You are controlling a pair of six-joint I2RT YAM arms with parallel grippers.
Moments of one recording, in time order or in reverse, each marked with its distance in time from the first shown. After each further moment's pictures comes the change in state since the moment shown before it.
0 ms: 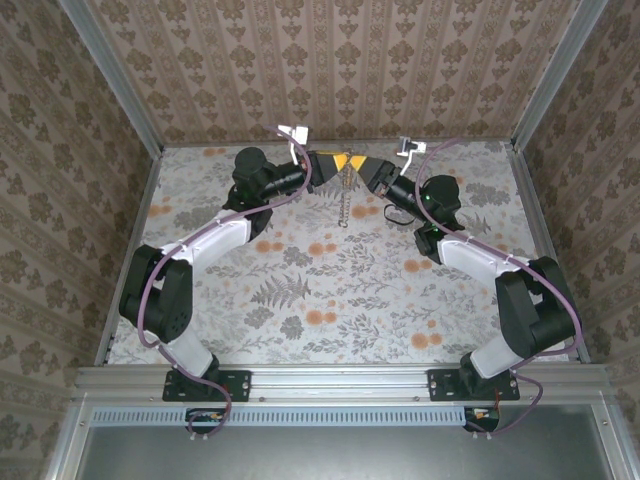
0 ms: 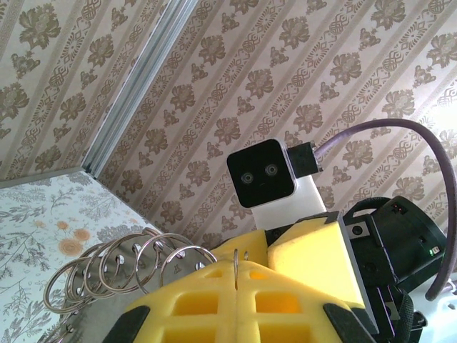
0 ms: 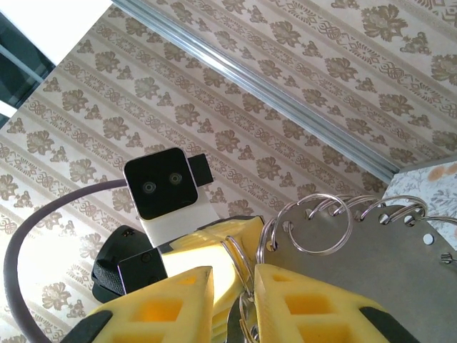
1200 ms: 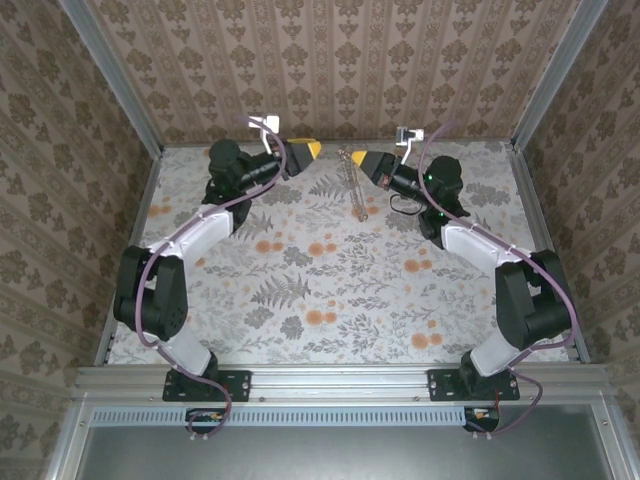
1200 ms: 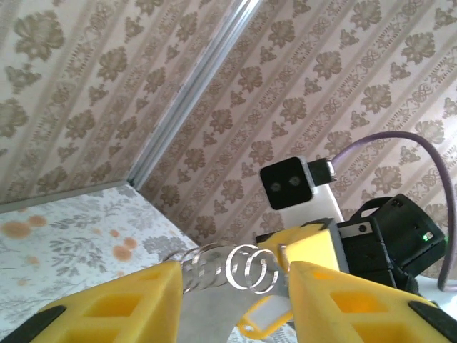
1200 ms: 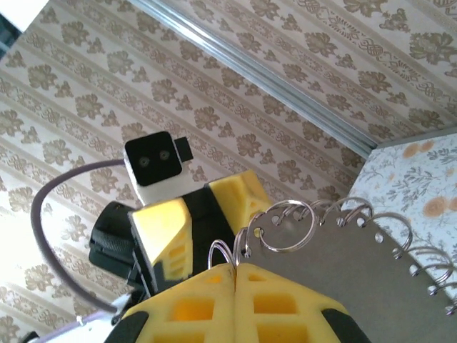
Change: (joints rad) left arm 0.158 -0.009 0.015 -0.034 0.061 -0.018; right arm -0.070 0.047 0.135 -0.203 -0.171 -0.083
